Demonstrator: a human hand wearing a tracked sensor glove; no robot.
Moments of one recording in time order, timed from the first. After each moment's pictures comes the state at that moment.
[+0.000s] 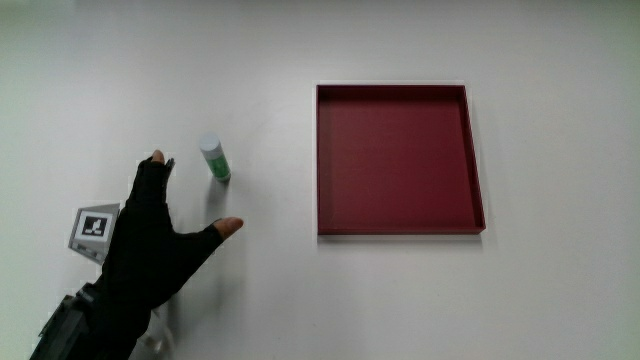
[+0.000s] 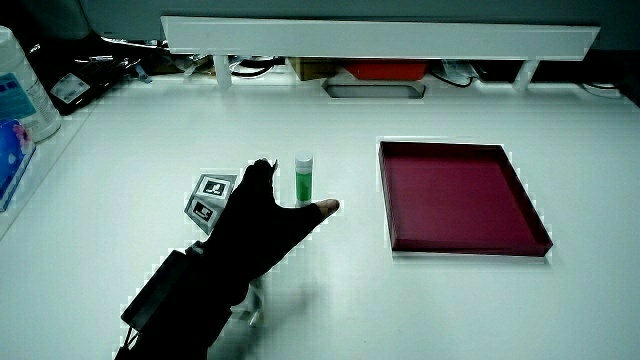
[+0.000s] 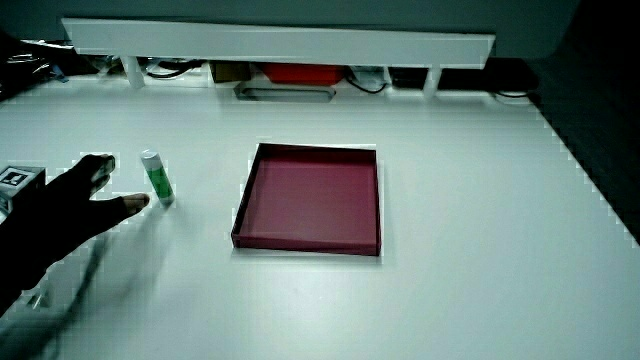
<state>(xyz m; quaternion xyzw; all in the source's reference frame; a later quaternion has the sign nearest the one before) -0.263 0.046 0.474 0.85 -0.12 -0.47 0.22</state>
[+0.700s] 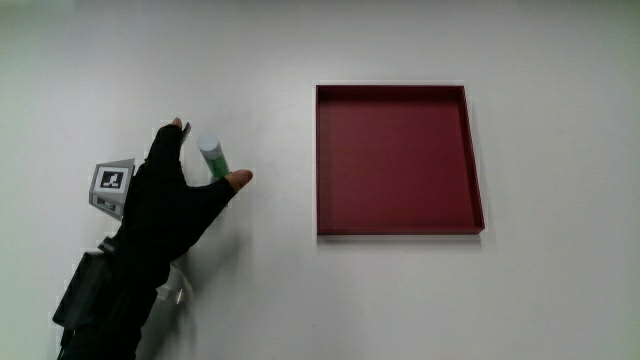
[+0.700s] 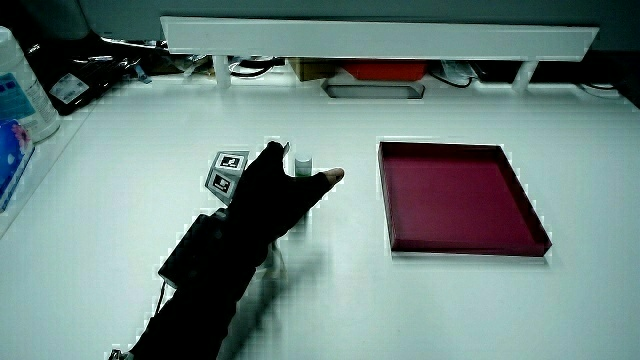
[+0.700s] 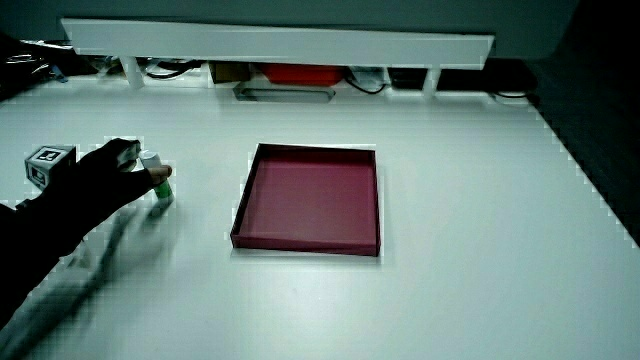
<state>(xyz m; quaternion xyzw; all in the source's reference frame) -0.255 0.000 0.500 0.82 -0.13 -0.51 0.21</state>
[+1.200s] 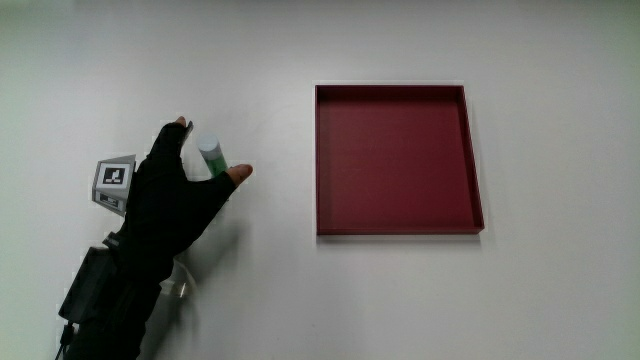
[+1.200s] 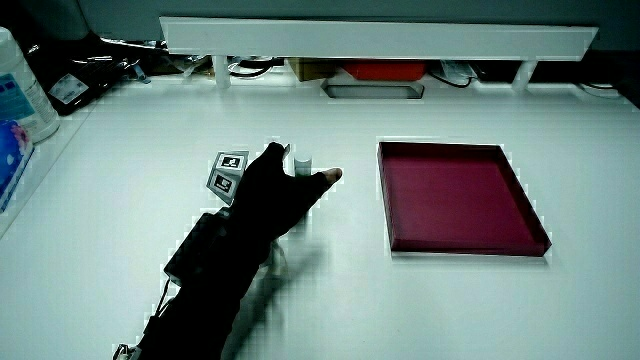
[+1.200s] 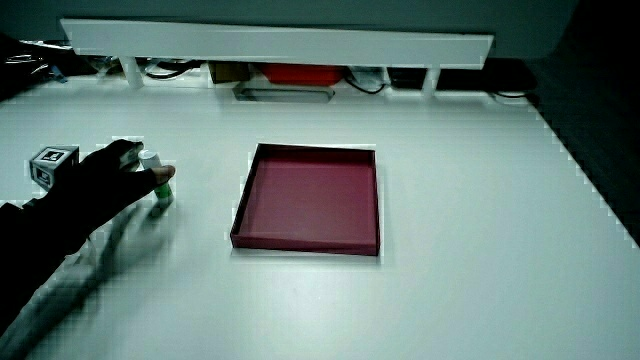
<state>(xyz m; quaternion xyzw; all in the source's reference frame) -0.256 -0.004 0.506 0.82 -0.15 -0.52 0.20</state>
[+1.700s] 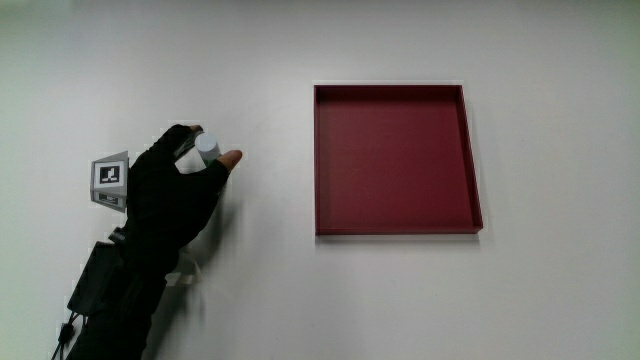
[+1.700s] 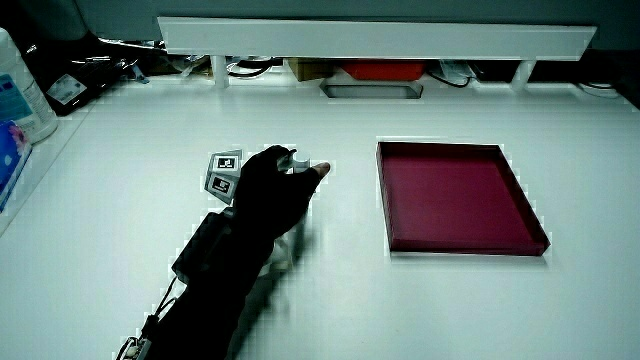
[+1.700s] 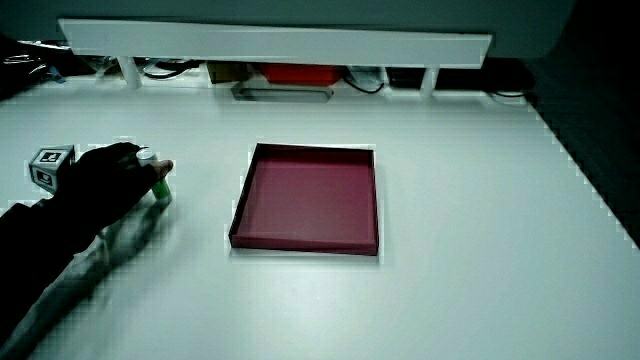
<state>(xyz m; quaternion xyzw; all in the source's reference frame) -0.263 -0.004 0.514 0.82 -0.17 -0.53 0.13</state>
